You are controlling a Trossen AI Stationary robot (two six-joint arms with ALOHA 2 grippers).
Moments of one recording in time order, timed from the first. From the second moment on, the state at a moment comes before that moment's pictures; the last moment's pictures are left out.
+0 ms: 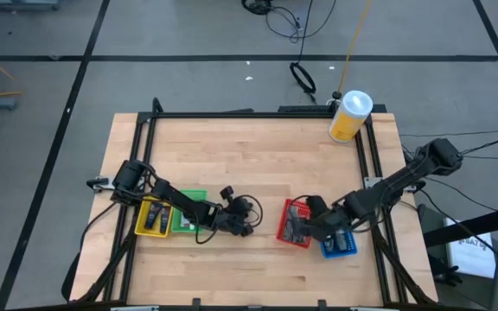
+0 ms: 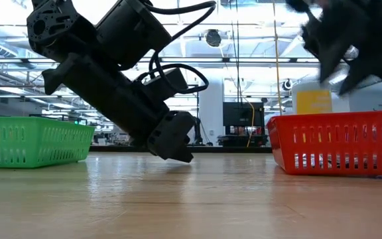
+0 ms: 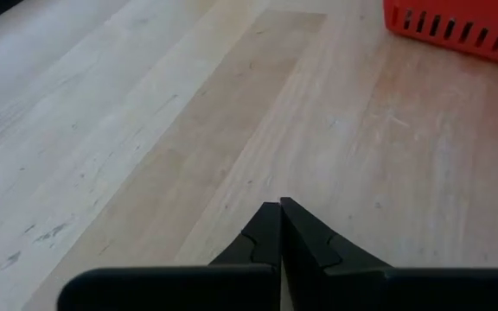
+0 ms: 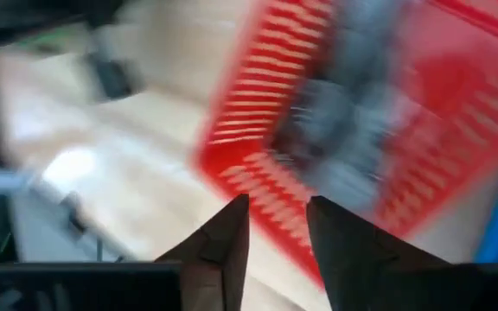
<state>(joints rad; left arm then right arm) -0.30 2.03 0.92 0.32 -0.67 -0.41 0.49 1.39 0.86 -0.49 0.15 1.87</state>
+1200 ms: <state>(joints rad) -0.33 2.15 1.30 0.14 -0.25 -0.23 0.71 1.26 0.76 -0.48 0.42 1.29</state>
